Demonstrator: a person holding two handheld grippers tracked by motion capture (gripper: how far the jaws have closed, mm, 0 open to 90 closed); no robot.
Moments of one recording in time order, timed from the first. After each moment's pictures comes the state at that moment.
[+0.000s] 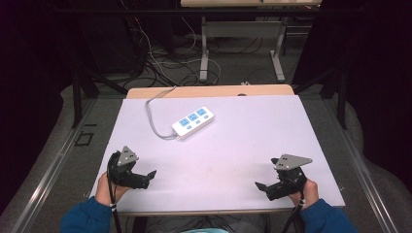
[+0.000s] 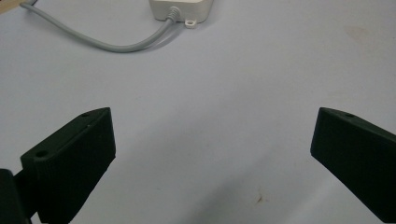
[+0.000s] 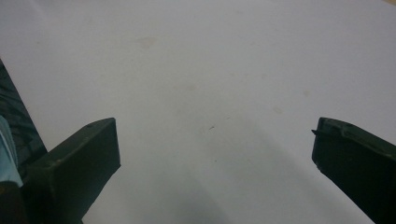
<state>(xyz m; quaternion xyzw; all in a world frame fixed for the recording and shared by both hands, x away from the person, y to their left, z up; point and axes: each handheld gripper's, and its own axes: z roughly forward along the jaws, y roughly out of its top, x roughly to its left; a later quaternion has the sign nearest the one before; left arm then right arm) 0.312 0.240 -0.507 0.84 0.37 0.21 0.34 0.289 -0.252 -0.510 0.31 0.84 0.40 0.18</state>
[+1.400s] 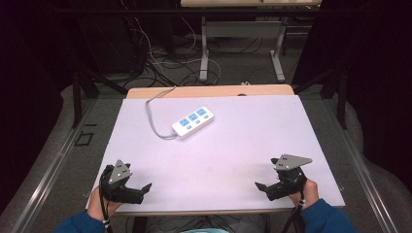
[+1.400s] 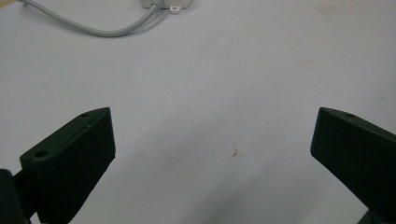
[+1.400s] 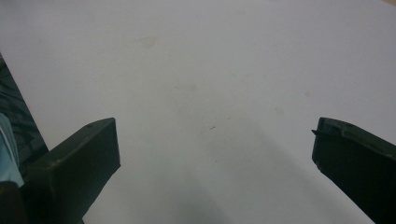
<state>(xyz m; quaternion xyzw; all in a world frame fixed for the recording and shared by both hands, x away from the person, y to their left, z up) 0.276 0.250 -0.514 0.84 0.36 0.21 0.34 0.290 -0.252 -0.511 0.30 0.85 0.40 0.18</state>
